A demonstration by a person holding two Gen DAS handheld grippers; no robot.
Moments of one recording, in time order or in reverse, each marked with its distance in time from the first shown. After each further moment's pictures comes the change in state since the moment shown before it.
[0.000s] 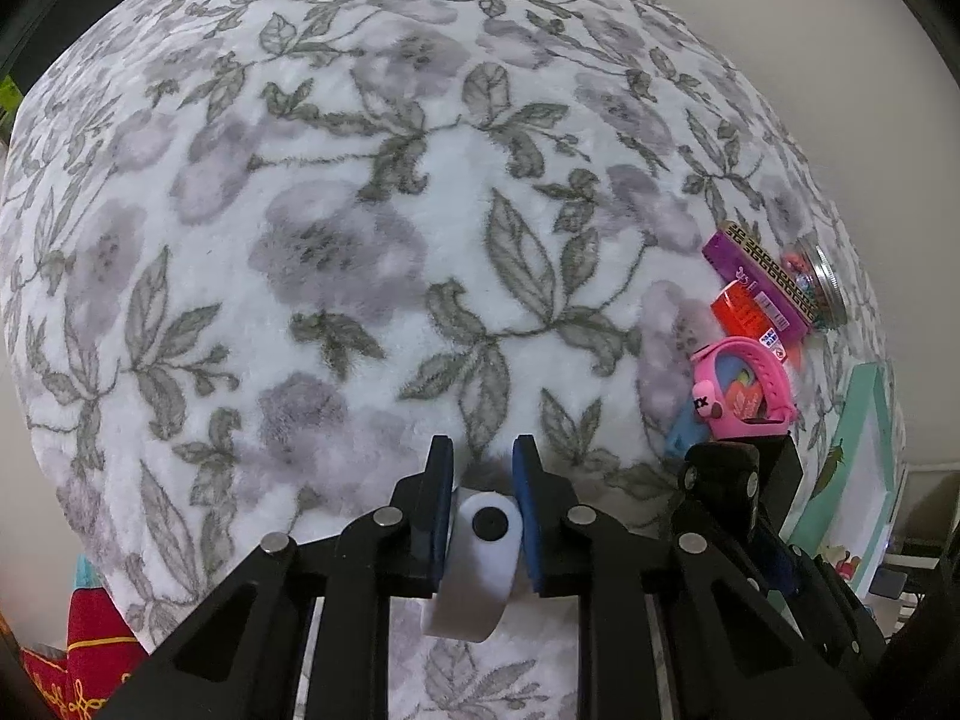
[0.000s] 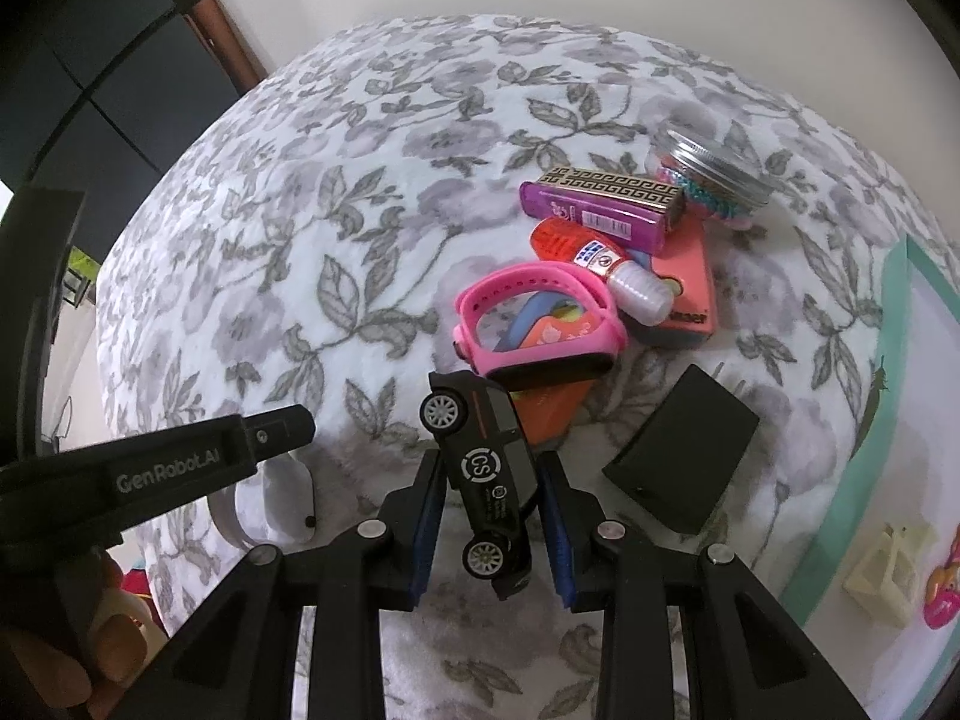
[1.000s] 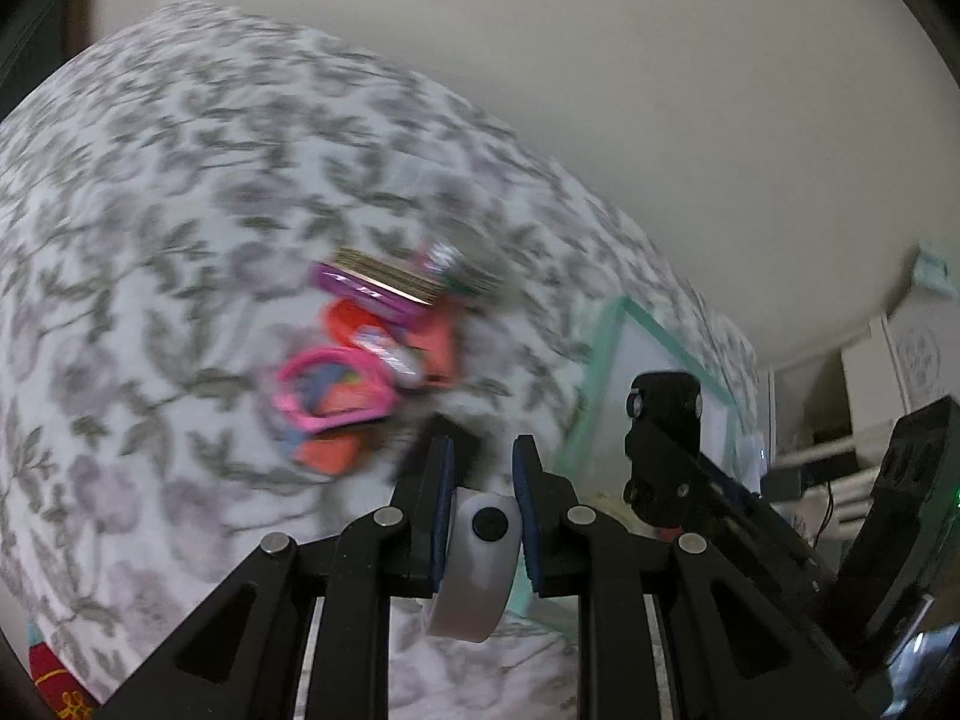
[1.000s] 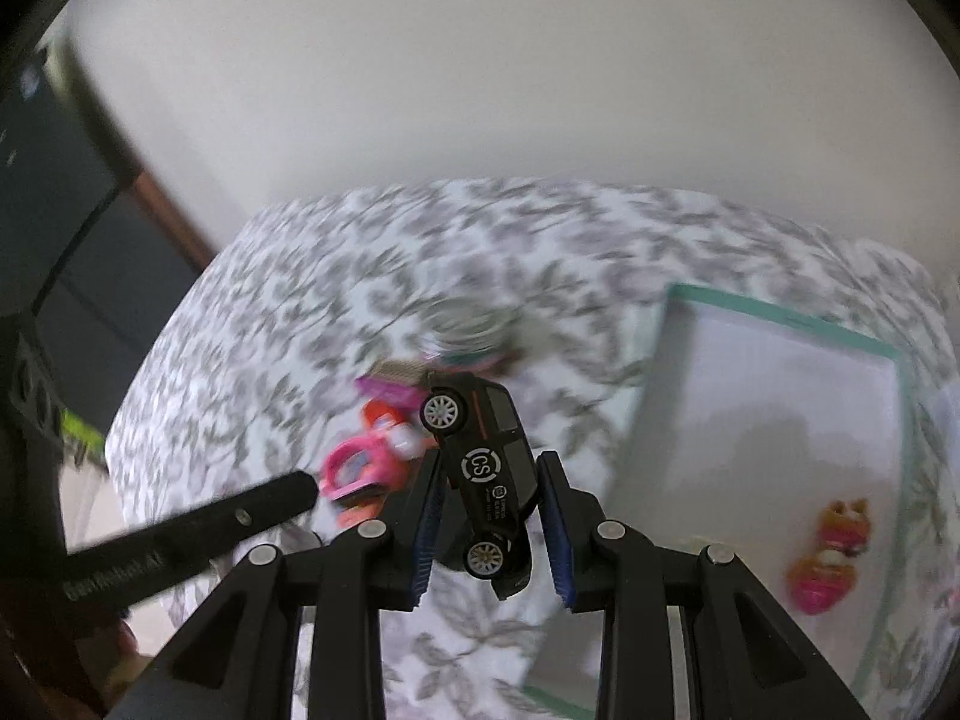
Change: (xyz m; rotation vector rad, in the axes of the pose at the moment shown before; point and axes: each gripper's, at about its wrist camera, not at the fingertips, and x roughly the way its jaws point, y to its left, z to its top) left arm -0.068 -0.159 -0.054 0.345 -0.080 -0.317; right arm -0.124 -0.120 -0.008 0.298 -0.288 -0.044
